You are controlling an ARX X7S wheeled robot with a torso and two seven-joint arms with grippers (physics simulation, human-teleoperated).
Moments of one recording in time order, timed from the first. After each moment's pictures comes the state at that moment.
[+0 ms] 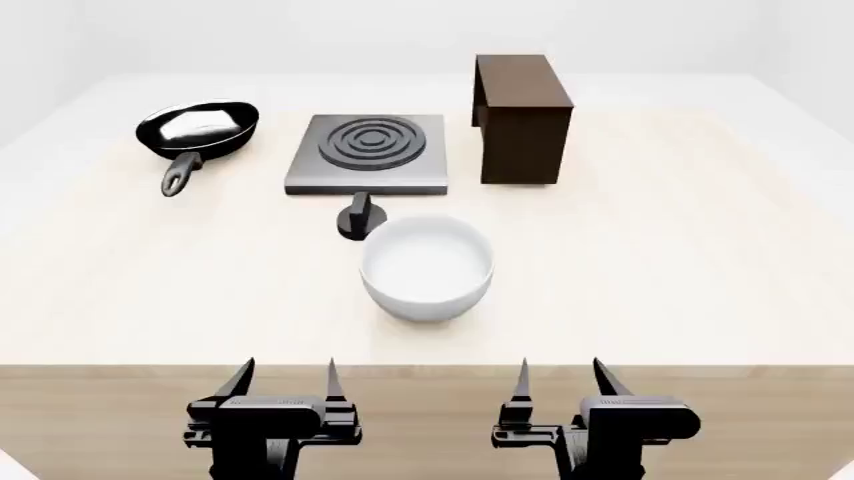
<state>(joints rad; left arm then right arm) 0.00 0.00 0.00 0.00 0.00 0.00 0.00 0.00 0.00 0.00 0.00 0.00 0.00 0.00</state>
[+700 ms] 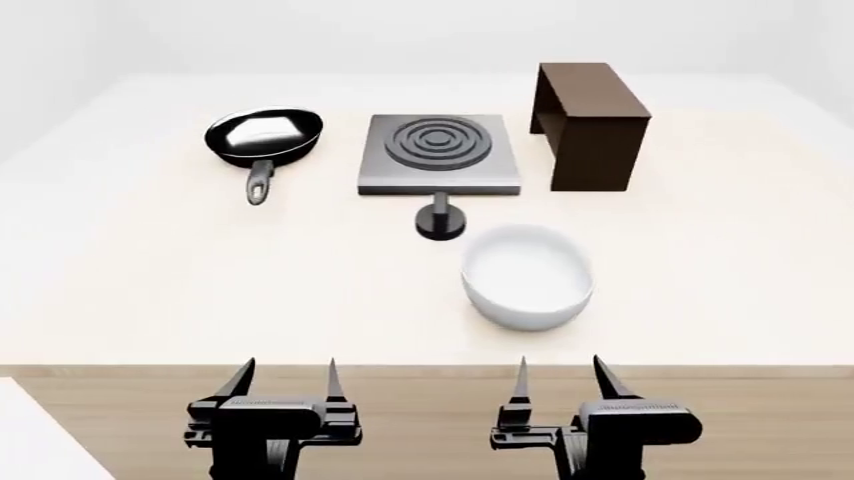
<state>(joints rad) 0.00 -0.07 0.08 0.00 -0.07 0.01 -0.08 -0.01 0.07 -0.08 0.00 0.04 -0.06 0.08</state>
